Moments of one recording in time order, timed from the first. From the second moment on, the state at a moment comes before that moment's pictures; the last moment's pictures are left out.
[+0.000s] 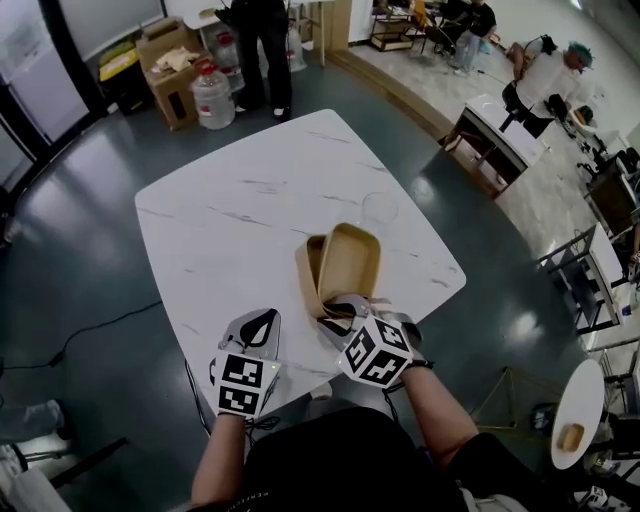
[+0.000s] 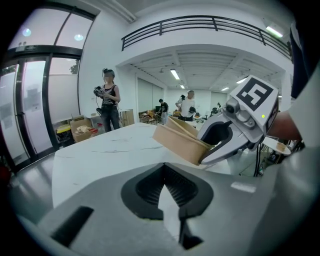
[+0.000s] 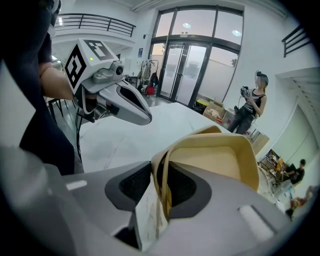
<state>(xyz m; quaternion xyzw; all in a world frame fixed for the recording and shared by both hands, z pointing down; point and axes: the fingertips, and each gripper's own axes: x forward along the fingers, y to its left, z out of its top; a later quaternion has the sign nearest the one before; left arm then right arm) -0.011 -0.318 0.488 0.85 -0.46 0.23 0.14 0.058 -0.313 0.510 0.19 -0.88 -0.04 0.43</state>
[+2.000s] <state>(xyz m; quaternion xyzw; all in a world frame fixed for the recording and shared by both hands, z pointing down) -0.063 -0.395 0.517 0.78 -0.55 0.22 0.19 -0.020 -0.424 0.553 0.06 -0.85 -0.18 0.49</state>
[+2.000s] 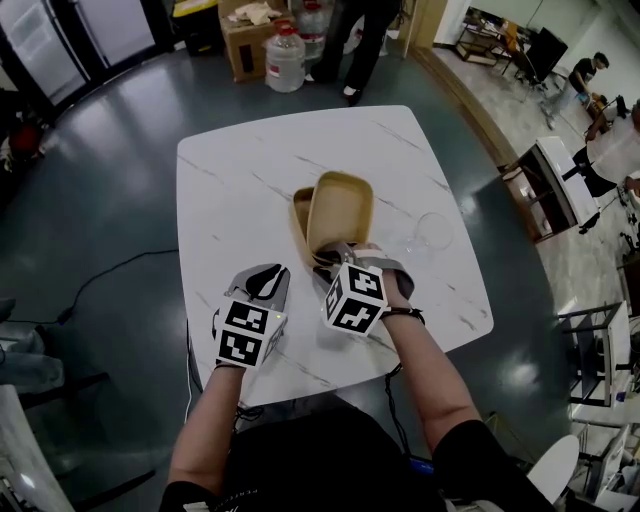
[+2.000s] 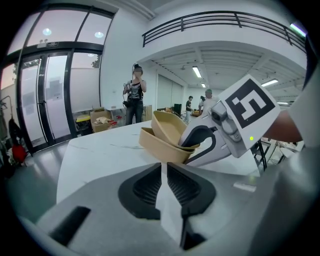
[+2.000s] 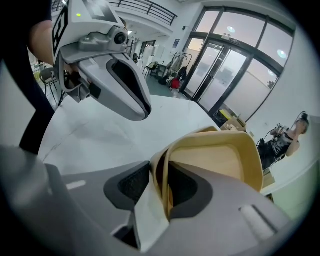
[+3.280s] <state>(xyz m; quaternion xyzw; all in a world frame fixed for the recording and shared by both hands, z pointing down) -0.072 -0.359 0.491 0.79 -0.56 0.18 0.17 -0.028 -0.386 0.494 0.20 -0.90 -0.12 0.36</state>
